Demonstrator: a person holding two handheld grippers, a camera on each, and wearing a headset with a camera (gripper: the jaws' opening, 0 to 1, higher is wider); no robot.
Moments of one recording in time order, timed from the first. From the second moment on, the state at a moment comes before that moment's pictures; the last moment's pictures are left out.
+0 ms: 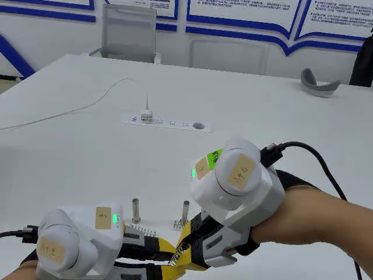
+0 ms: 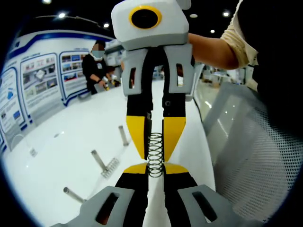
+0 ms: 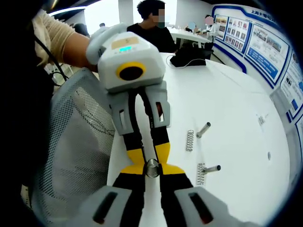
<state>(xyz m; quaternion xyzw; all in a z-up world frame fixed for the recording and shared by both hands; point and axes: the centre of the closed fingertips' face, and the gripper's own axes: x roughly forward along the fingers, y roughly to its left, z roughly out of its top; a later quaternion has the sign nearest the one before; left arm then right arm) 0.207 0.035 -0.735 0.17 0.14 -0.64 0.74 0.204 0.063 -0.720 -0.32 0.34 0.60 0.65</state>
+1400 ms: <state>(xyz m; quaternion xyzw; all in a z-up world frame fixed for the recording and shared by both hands) 0.235 0.093 -0.741 0.12 0.17 -0.56 0.81 0.239 0.005 -0.704 -0.33 0.36 0.54 0.69</state>
